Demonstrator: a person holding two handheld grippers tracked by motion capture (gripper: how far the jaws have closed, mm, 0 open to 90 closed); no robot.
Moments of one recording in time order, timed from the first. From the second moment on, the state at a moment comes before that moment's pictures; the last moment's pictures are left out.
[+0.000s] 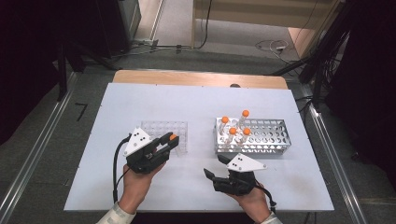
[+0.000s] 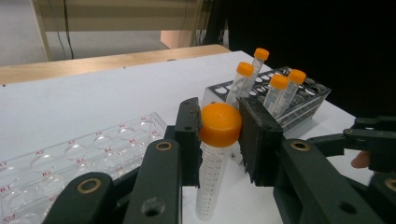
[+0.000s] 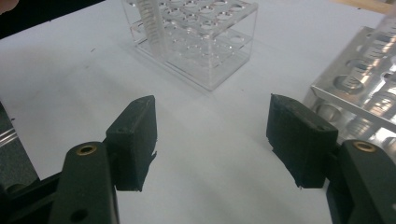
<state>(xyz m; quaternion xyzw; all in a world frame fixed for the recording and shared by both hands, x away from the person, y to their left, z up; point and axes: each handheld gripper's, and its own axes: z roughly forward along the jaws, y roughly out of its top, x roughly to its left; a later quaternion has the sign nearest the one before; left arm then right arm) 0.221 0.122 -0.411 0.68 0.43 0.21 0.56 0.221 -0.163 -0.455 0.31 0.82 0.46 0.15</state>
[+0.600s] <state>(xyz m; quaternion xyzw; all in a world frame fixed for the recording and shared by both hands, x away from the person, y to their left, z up) 0.242 0.144 -0.393 0.64 0.45 0.23 0.58 0.219 -0.202 -0.451 0.35 0.80 0.47 0.17</state>
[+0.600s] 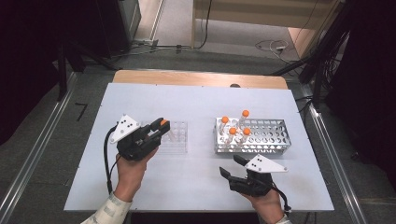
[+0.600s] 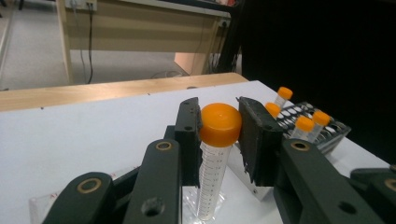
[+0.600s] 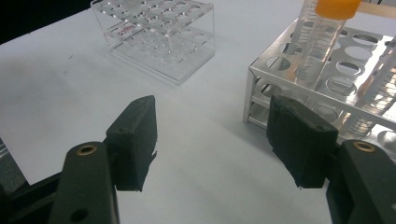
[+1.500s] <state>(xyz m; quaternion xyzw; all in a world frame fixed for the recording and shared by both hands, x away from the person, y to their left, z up) 0.261 0.123 -0.420 0.68 0.44 0.27 0.53 0.222 -0.208 -0.451 0.36 0.79 0.46 0.17</state>
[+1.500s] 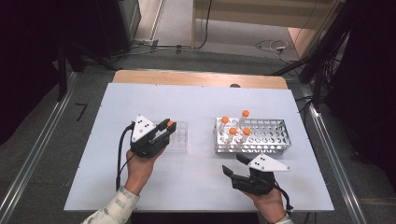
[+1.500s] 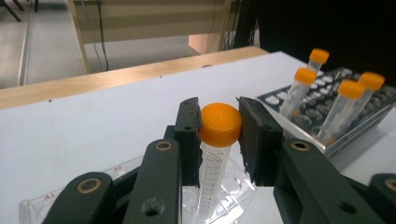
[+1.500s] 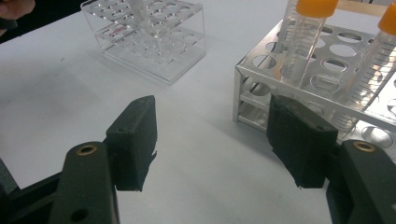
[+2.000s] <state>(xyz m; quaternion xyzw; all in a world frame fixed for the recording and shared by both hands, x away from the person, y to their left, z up) 0.260 0.116 -0.434 0.69 0.43 0.28 0.51 0.222 -0.209 -0.452 0.36 0.79 0.46 0.17</state>
